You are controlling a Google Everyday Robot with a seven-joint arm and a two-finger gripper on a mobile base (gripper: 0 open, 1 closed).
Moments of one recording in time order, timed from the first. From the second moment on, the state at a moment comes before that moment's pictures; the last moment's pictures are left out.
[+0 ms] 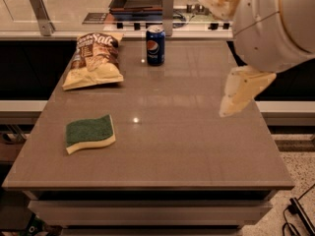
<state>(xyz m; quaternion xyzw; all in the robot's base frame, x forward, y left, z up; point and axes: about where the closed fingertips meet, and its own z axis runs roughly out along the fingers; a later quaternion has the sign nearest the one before) 0.437 -0.091 1.041 -0.75 0.53 -0.18 0.35</state>
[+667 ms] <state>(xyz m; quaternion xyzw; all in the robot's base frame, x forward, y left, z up) 0.448 -0.055 1.056 -0.76 0.48 -0.20 0.39</state>
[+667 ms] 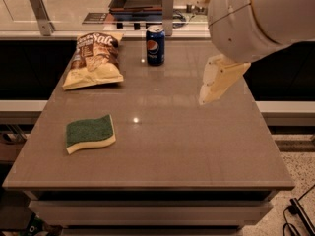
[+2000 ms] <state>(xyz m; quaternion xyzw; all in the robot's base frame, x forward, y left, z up) 0.509 0.014 1.023 -0.78 0.44 -0.19 0.39</state>
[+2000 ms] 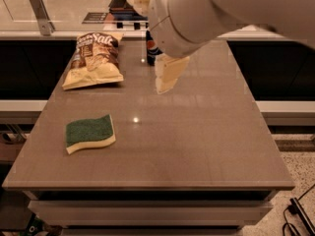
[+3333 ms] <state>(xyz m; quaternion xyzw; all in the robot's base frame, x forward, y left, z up) 0.627 0.097 0.931 -0.81 0.39 -0.19 0.39</state>
